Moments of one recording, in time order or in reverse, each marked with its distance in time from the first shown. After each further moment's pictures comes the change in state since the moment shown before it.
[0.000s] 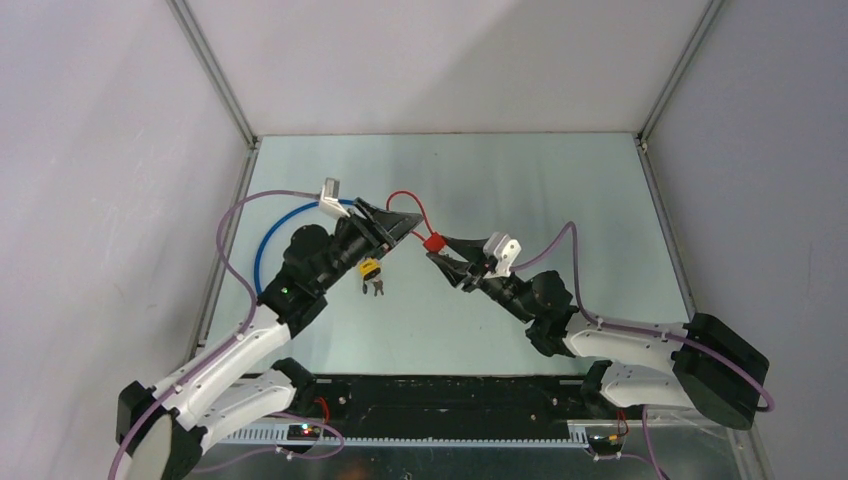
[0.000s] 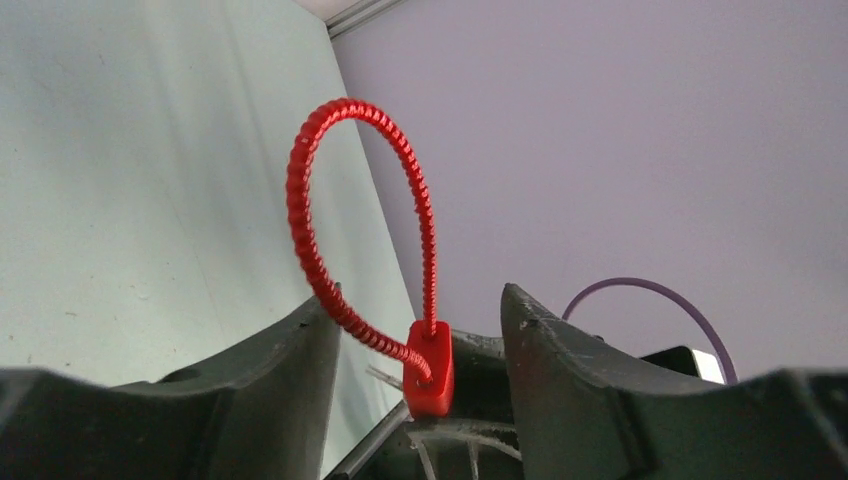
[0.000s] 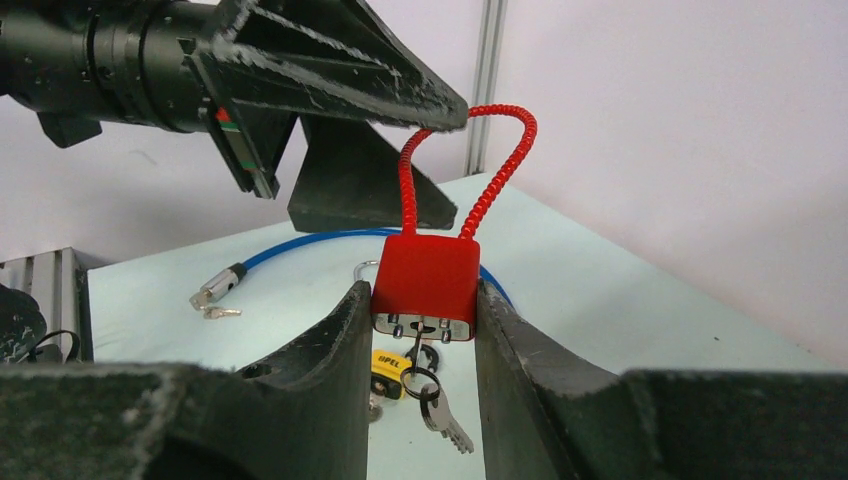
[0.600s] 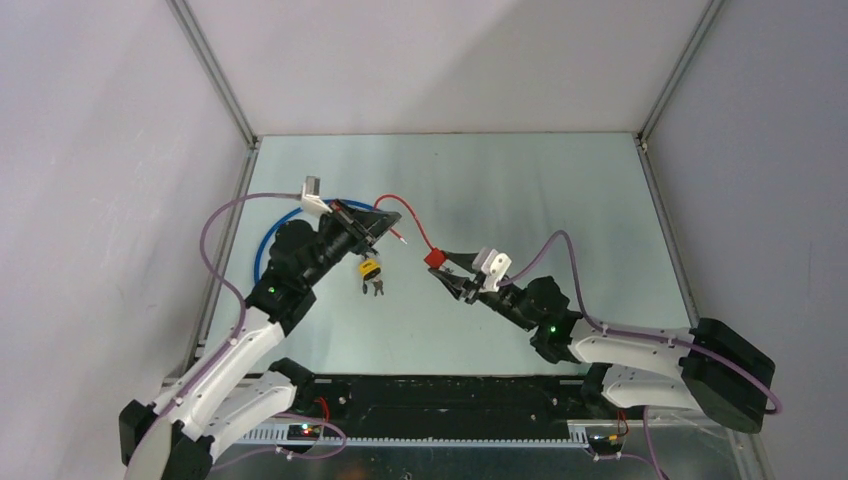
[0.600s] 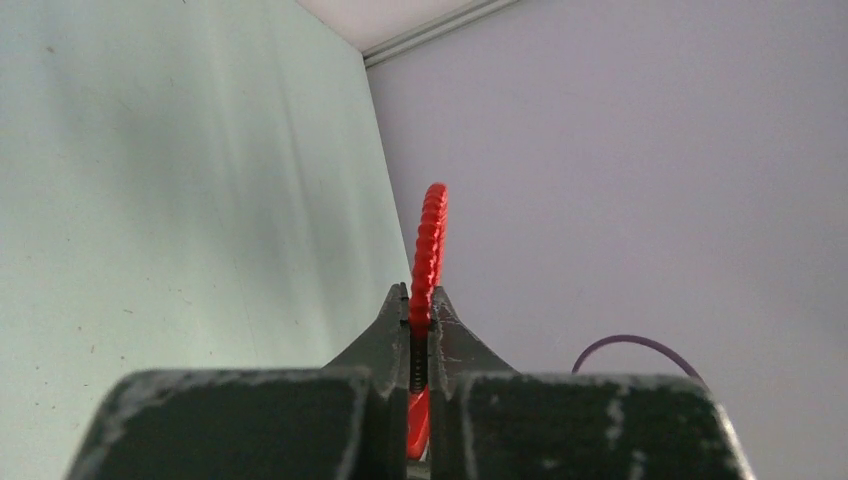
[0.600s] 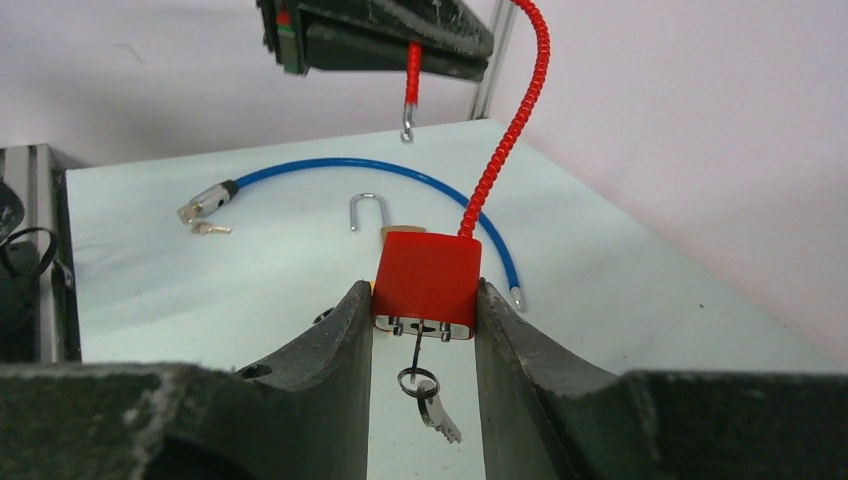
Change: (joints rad) left arm 0.129 -0.014 0.013 -0.066 0.057 -0.025; right arm 0.031 -0.029 -0.033 -0.114 -0.007 -0.105
